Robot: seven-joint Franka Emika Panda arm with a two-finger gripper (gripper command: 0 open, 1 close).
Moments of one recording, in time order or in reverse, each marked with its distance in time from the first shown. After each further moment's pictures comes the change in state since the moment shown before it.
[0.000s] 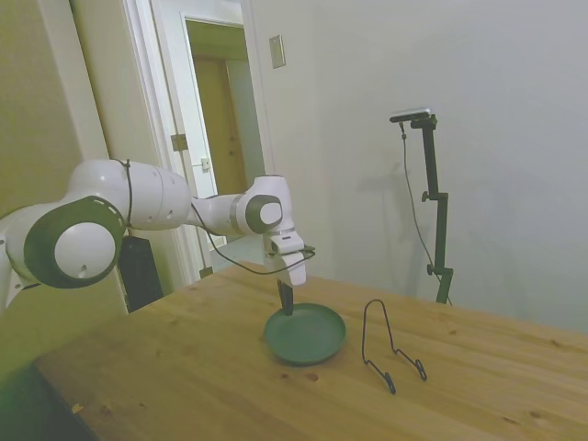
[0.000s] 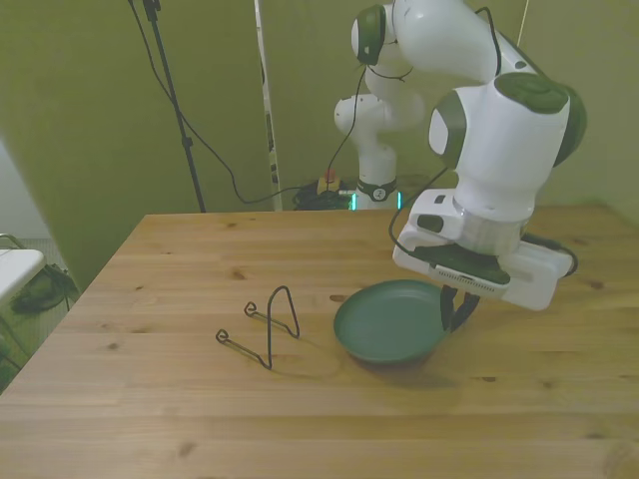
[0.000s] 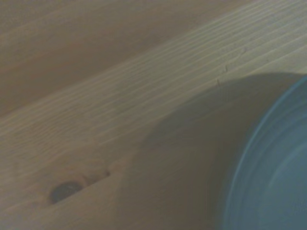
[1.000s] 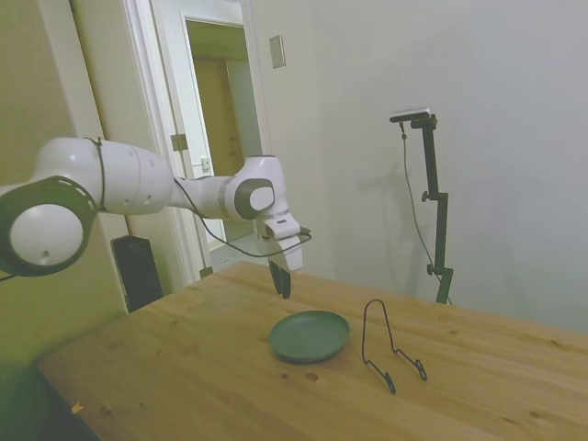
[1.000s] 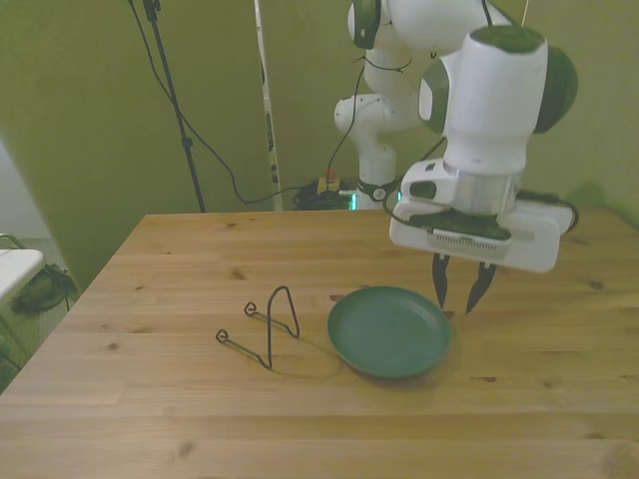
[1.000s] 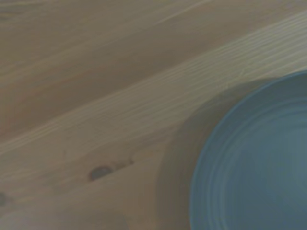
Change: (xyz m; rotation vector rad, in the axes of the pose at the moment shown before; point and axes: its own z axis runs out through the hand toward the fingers) arm 0.000 0.039 -0.077 0.155 -0.052 -0.068
